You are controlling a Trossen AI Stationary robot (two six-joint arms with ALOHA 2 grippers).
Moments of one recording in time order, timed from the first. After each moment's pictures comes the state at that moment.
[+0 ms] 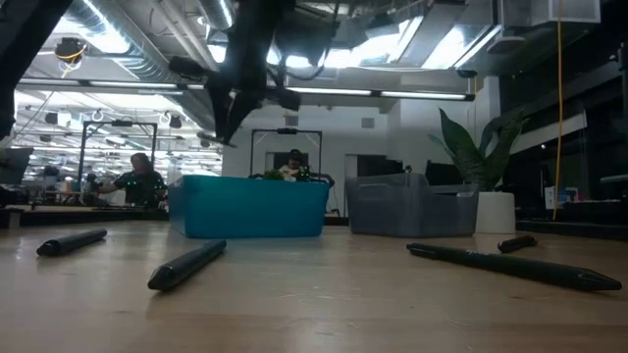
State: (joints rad) left arm 0.19 1.95 1.73 -1.54 -0.19 -1.49; right arm 0.11 1.44 2.33 -1.57 0.54 -0.03
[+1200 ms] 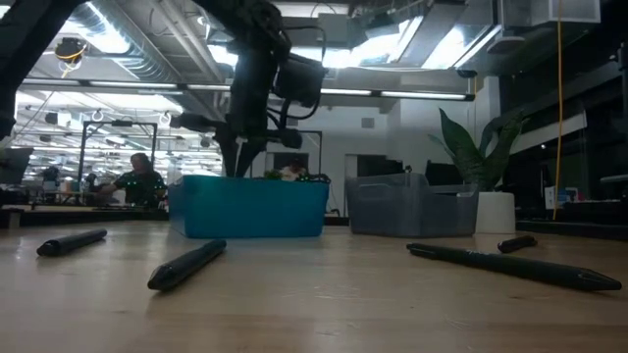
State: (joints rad) left arm 0.33 1.94 1.51 -1.21 -0.14 -1.32; right arm 0.11 1.44 2.33 -1.57 0.54 0.00
